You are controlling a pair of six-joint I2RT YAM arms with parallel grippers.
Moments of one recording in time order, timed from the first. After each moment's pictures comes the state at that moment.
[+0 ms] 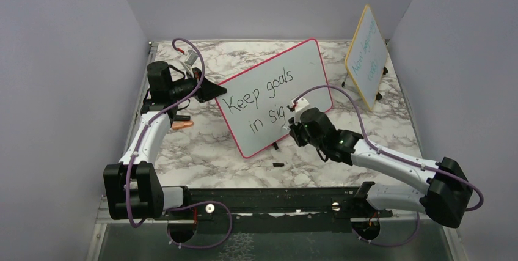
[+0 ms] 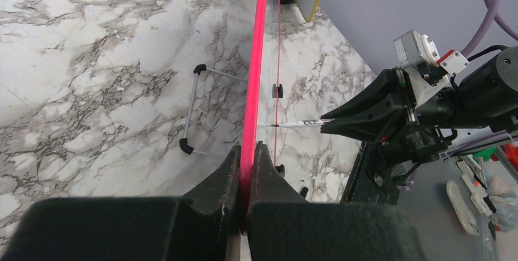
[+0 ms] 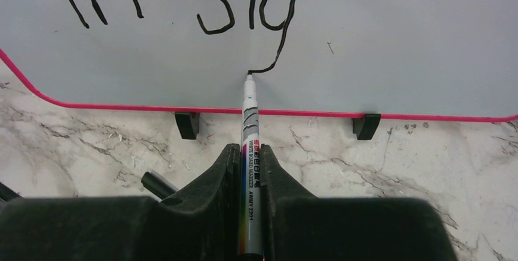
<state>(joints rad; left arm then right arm) 0.03 1.28 0.90 0.06 1.07 -0.29 0.87 1.15 0.70 -0.18 0.25 0.14</state>
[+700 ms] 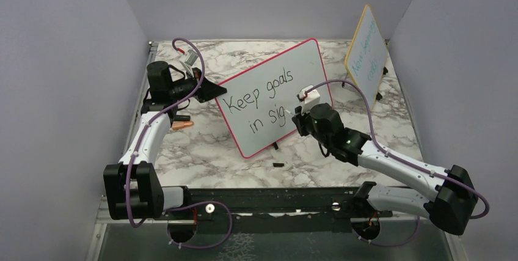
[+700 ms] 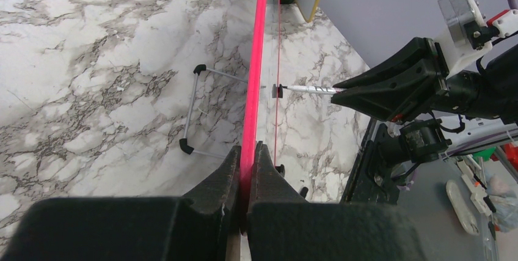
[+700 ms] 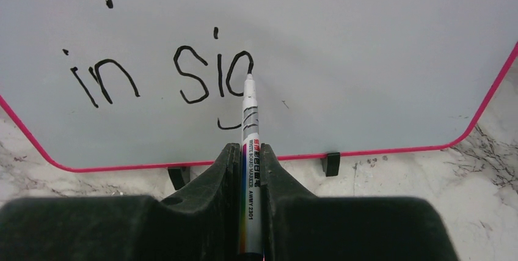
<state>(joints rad) 0.03 1.28 0.90 0.06 1.07 -0.29 0.84 1.08 0.71 -0.07 0.31 0.13</state>
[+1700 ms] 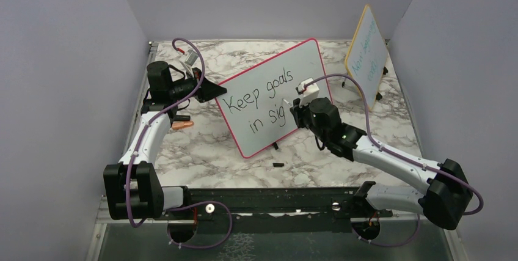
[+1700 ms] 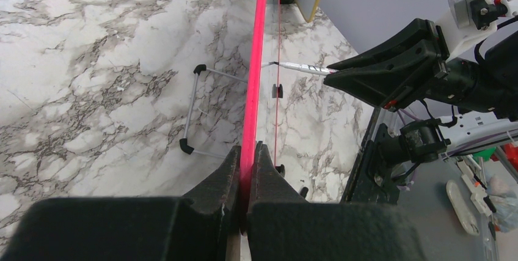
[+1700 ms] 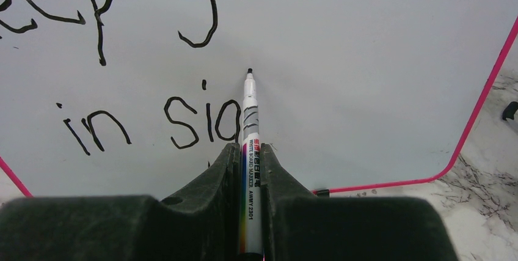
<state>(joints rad) 0.03 1.28 0.90 0.06 1.07 -0.29 0.80 1.16 0.74 0.06 0.33 0.08</state>
